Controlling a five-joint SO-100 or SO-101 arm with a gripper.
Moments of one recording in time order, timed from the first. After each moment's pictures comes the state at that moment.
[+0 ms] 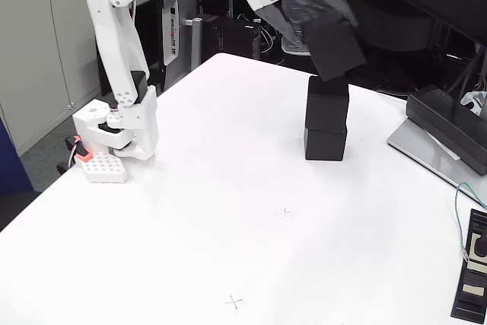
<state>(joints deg) -23.1 105.2 68.4 90.4 -5.4</state>
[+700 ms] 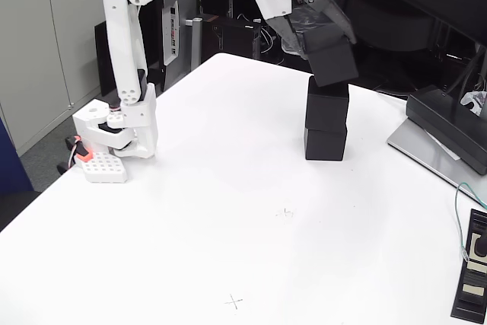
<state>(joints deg) -29.0 97.7 68.4 90.4 2.5</state>
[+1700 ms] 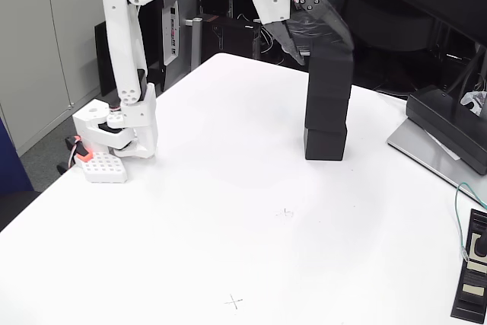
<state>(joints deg) -29.3 97.7 71.2 90.4 2.5</state>
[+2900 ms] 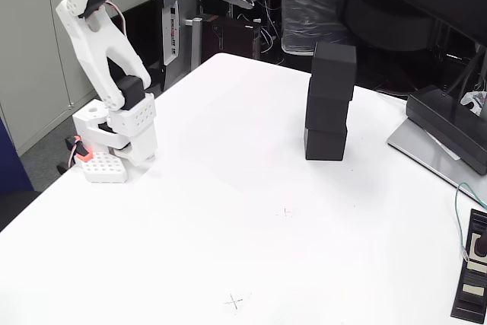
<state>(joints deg) 1.5 129.3 70.4 90.4 -8.3</state>
